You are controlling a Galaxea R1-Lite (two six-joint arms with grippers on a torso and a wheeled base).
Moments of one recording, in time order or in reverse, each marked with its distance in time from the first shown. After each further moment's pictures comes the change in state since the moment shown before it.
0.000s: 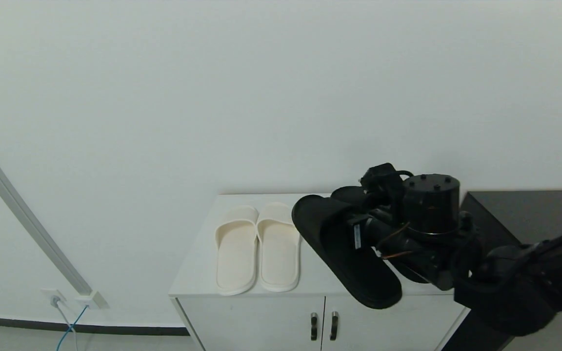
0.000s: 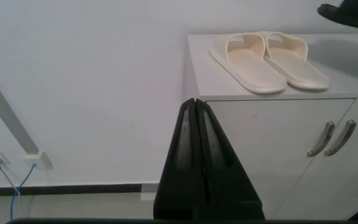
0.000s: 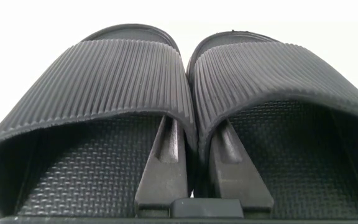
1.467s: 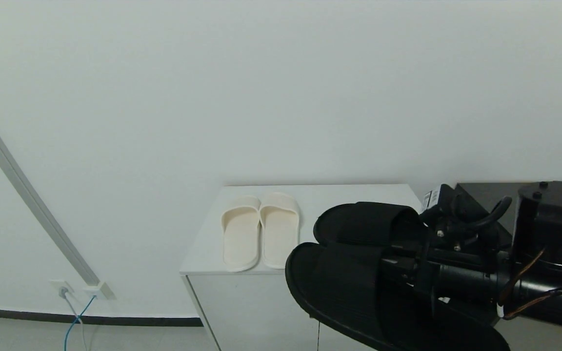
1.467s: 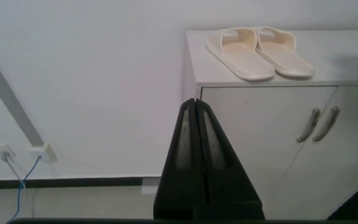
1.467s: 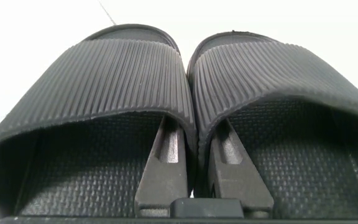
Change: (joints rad) left arm 0.000 0.000 0.000 0.000 0.000 0.000; right arm -0.024 -0.338 0.266 0.094 0.517 -0.257
